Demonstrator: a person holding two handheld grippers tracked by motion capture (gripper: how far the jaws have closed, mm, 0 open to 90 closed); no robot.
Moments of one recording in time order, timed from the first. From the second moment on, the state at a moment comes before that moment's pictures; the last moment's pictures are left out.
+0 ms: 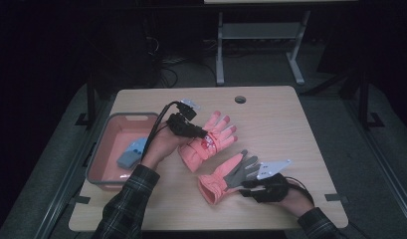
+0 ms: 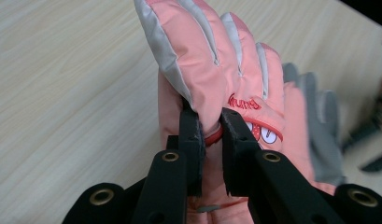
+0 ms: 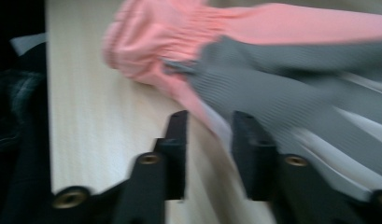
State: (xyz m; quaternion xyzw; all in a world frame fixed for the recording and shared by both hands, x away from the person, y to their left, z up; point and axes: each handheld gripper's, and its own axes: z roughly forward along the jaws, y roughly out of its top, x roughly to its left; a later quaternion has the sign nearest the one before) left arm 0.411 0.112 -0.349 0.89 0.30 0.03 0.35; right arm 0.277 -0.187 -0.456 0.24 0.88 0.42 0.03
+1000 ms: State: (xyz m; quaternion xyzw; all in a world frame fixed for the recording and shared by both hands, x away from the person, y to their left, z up) left arm 0.367 0.050 -0.363 0.91 0.25 -0.05 0.33; right arm 0.318 -0.273 -0.479 0.42 0.82 0.35 0.15
